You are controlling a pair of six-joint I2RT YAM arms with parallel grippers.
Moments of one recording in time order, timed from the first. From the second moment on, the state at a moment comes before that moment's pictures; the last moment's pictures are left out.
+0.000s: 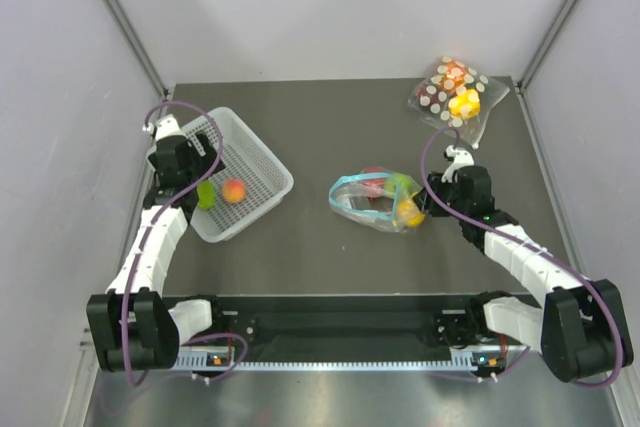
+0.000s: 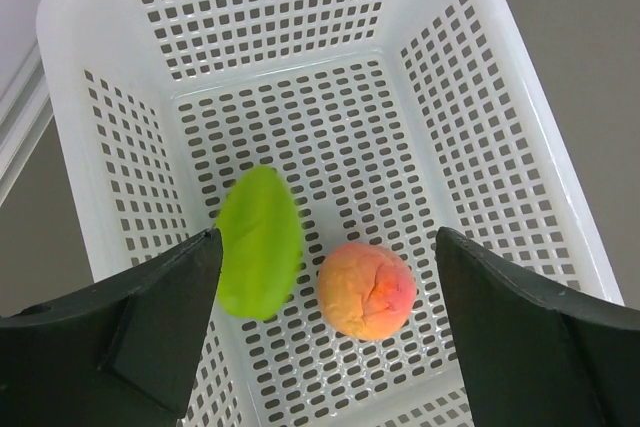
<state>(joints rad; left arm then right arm) 0.06 1.14 0.82 -0.17 -0.18 -0.34 0.23 1.09 0.50 0.01 -0.18 0.31</state>
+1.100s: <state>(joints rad) -0.68 1.23 0.95 0.03 0.00 -0.33 0.23 1.08 0.50 -0.01 -0.20 0.31</state>
